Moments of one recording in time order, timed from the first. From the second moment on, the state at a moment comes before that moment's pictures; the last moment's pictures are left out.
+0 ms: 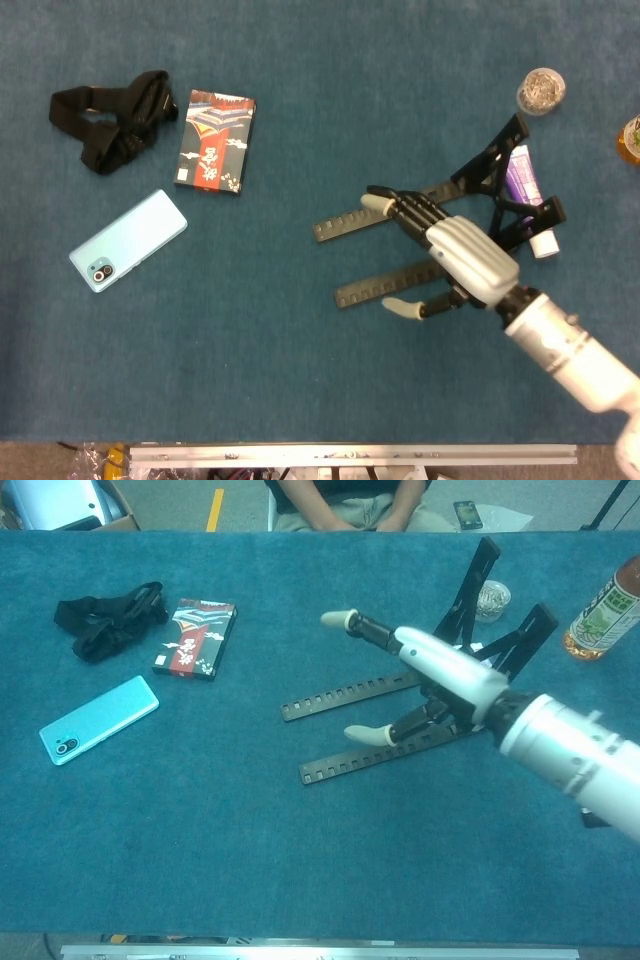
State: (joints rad) left arm -0.09 -1.01 -0.02 -1.72 1.41 1.39 0.02; right arm 0.52 -1.45 0.07 -1.85 -1.49 0.98 0.15
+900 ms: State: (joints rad) left arm -0.12 -1.03 -0.03 -1.74 1.36 1.35 0.08; right arm 0.42 -1.15 0.00 -1.84 -1.67 1.23 0.31
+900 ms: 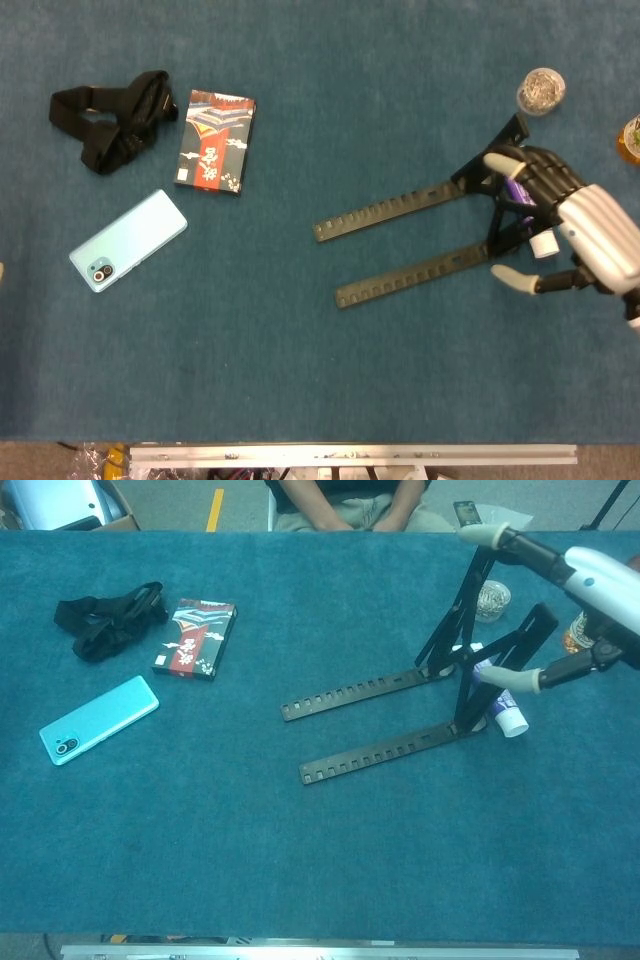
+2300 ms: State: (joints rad) left arm -0.09 -1.00 -0.03 -1.75 1.38 1.40 0.05; right arm 0.61 -1.35 -0.03 -1.83 -1.80 1.07 0.45
